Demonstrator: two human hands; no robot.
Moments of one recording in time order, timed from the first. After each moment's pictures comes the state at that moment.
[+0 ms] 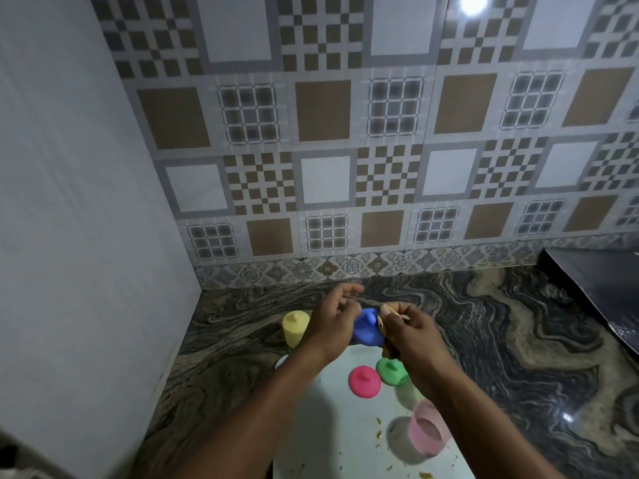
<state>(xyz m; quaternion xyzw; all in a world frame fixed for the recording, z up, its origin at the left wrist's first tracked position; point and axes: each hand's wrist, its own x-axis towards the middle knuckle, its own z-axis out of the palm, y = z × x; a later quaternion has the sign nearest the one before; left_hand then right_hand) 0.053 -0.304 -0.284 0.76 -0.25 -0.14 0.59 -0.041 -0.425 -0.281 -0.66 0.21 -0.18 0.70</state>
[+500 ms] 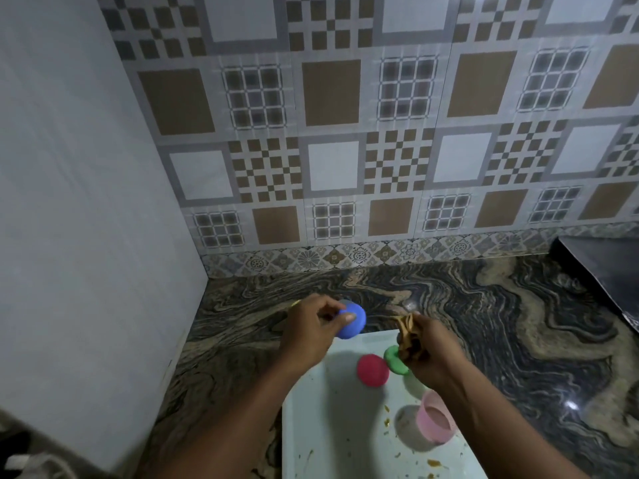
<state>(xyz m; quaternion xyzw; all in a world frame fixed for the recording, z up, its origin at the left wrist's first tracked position) 0.074 -0.268 -0.331 0.79 -0.25 0.00 0.56 -0.029 -0.446 -0.320 -0.43 0.39 -0.09 0.81</state>
